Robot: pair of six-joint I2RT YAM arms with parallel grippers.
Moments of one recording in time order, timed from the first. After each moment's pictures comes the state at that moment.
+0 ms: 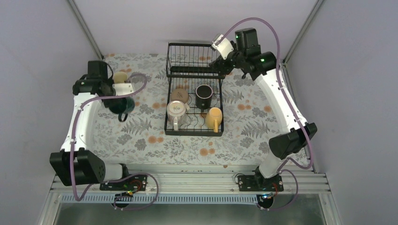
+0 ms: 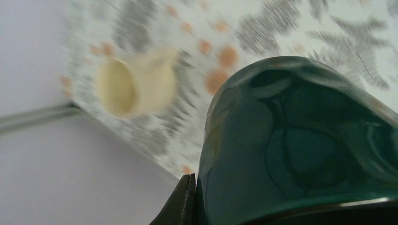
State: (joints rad) left arm 0.07 1.32 1.40 -1.03 0.03 1.25; right arm 0.40 1.71 2.01 -0.91 -0.20 -0.50
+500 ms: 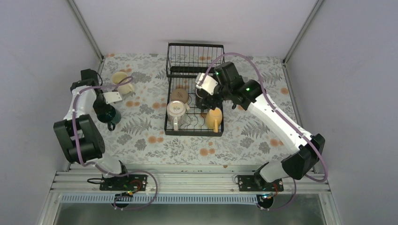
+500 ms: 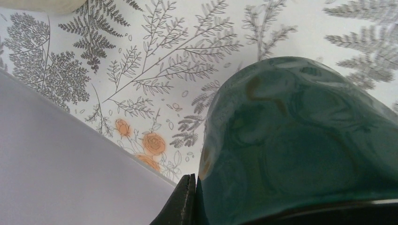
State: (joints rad) left arm 0.32 1.55 1.22 -0.95 -0.06 1.34; right arm 0.66 1.46 1.53 -0.84 -0.07 -0.57
